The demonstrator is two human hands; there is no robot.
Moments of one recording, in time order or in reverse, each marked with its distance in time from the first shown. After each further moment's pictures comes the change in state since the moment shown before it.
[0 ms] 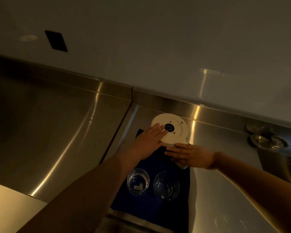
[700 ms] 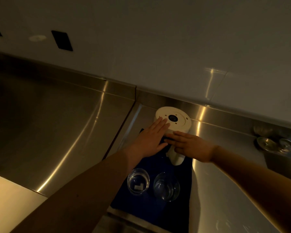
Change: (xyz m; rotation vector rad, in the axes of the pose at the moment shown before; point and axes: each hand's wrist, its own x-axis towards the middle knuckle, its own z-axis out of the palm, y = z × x) left_hand 0.005 0.008 -0.011 0.008 0.049 -0.033; right_hand 0.012 0.026 -0.018 0.102 0.035 0.117
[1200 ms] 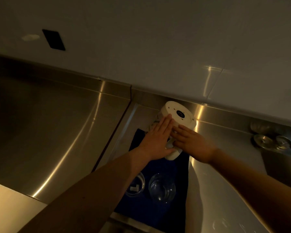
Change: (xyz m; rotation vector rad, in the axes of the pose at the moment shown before) left_hand 0.023 0.030 0.014 -0.065 0.021 -0.003; right_hand -0.012 0.001 0.011 0.291 0.242 0.267
